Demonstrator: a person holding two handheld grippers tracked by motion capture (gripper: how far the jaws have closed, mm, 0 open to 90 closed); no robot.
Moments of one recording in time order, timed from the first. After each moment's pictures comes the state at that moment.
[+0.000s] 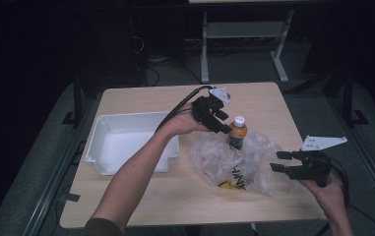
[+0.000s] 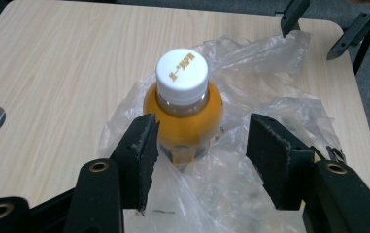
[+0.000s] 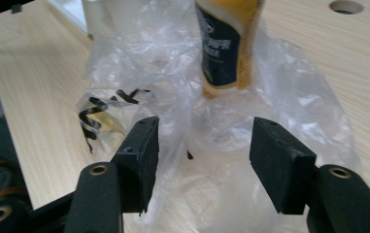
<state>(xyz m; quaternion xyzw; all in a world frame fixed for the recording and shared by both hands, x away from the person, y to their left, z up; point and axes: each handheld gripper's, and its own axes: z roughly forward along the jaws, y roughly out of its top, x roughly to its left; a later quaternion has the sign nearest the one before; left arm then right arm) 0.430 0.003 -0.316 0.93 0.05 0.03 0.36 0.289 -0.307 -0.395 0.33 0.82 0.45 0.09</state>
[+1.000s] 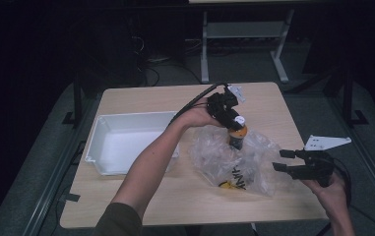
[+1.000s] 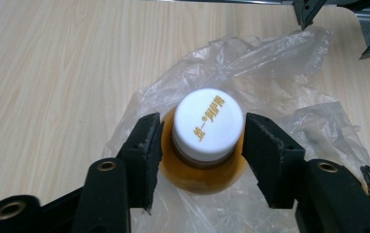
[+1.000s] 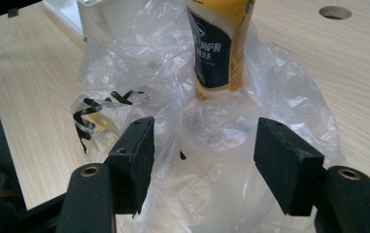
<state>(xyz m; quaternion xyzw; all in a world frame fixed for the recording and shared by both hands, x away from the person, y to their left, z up) 0.452 -0.036 -0.323 0.94 0.02 0.01 0.33 0.289 -0.312 -0.395 0.33 0.82 0.46 0.10</state>
